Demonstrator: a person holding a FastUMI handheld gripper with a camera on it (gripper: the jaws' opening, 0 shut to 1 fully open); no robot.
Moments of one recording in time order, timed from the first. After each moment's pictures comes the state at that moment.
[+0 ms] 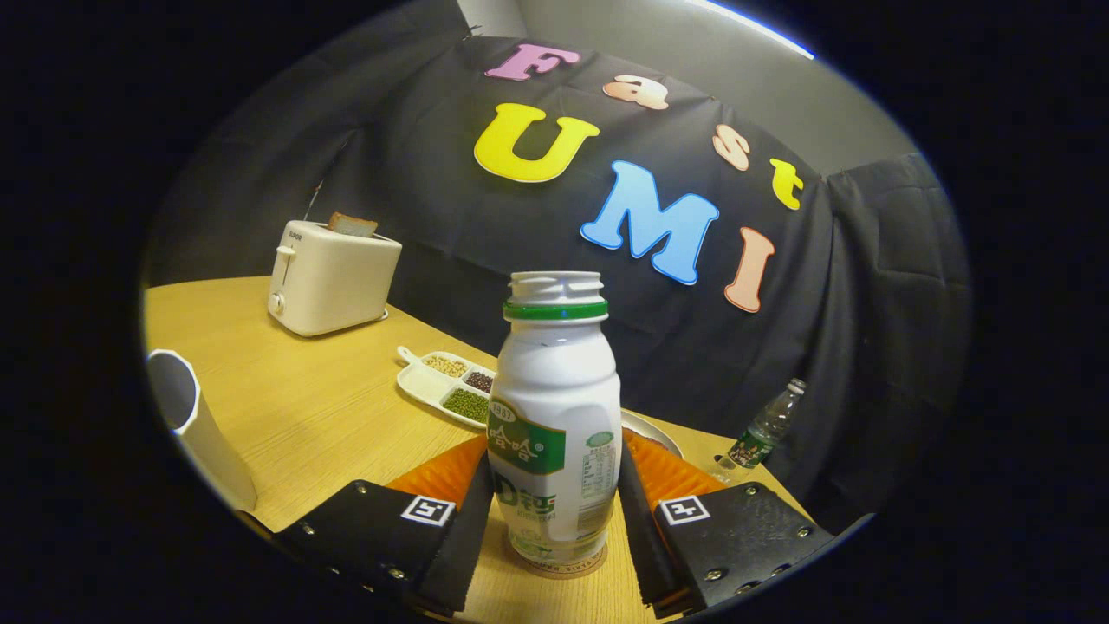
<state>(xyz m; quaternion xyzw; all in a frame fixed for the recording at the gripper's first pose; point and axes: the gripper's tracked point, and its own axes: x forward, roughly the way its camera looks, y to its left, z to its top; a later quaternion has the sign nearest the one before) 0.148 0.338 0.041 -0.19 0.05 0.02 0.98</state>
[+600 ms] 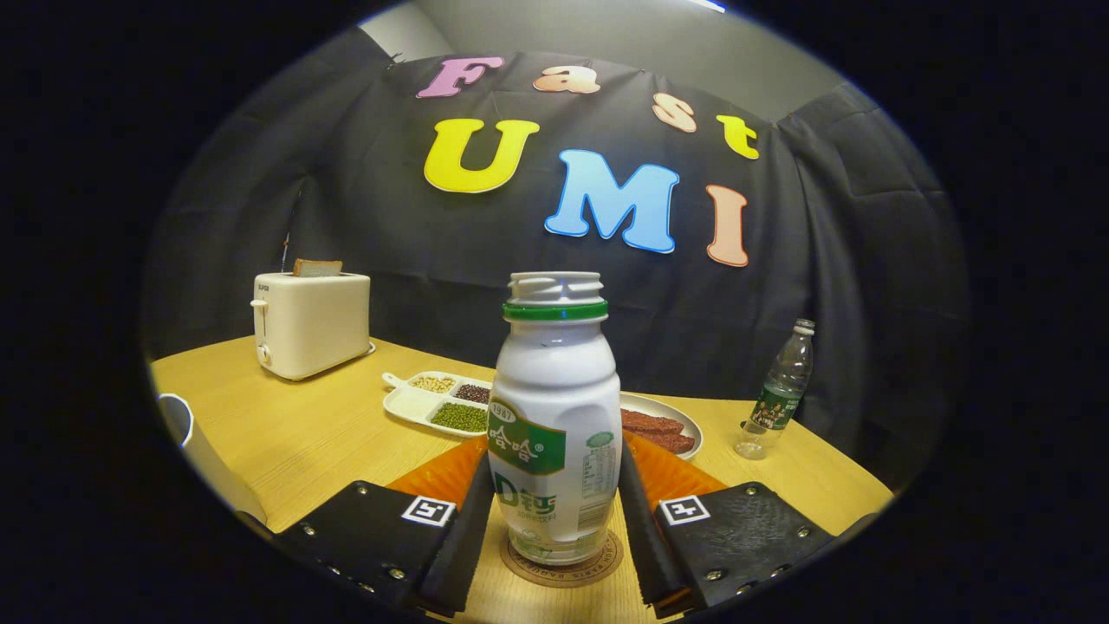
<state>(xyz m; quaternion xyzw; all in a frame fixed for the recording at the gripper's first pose) 0.164 0.308 0.029 -0.08 0.05 0.02 1.00</state>
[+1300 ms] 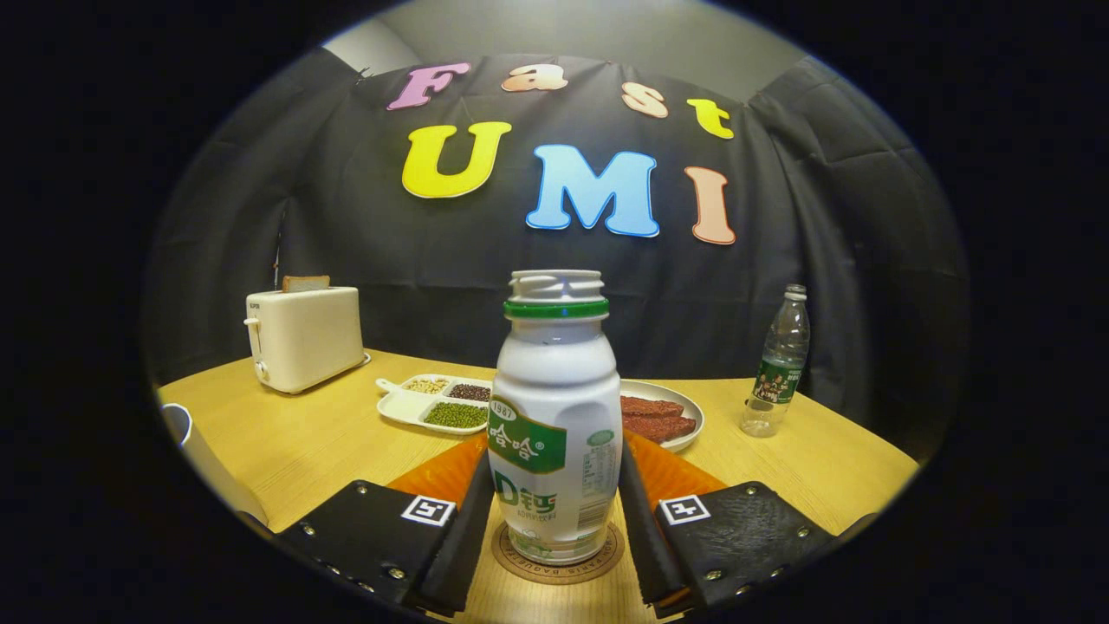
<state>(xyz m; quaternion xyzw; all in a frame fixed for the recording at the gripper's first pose) 0.163 0.291 0.017 -0.03 0.05 0.02 1.00</state>
